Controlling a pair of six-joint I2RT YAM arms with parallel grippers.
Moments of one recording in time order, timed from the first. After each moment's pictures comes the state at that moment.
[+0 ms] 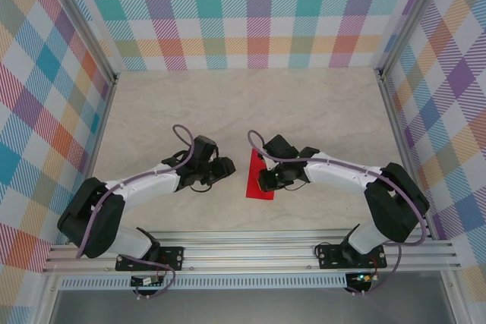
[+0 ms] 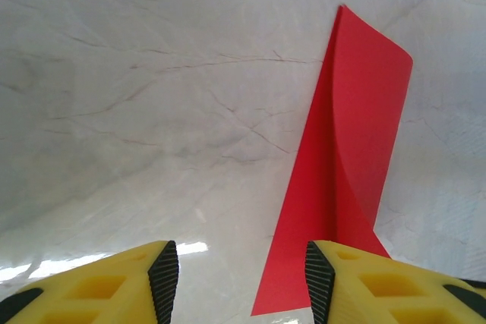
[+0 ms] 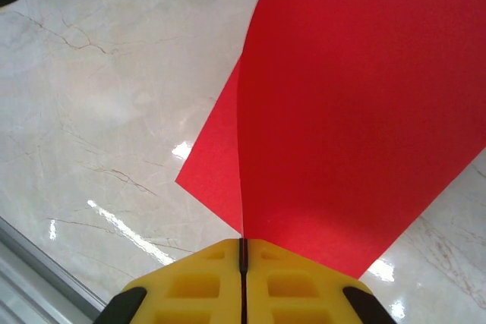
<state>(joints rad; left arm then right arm) -0.63 1.42 0.72 -0.20 0.18 -0.97 0.76 1.53 0.89 -0.51 -0.29 0.44</state>
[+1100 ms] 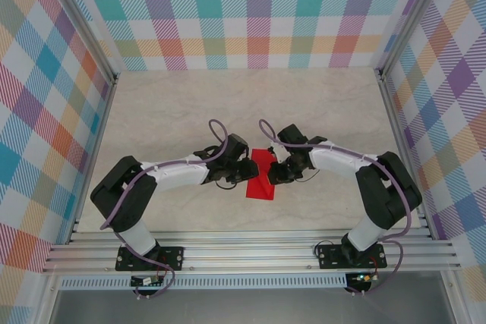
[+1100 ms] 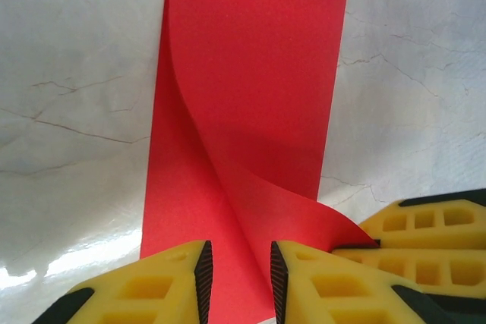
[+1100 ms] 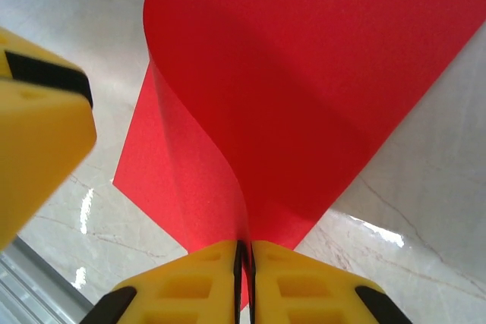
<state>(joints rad) -0.79 1.67 0.93 -0.18 0.19 -0.95 0.58 1.63 0.93 -0.58 -0.42 0.28</state>
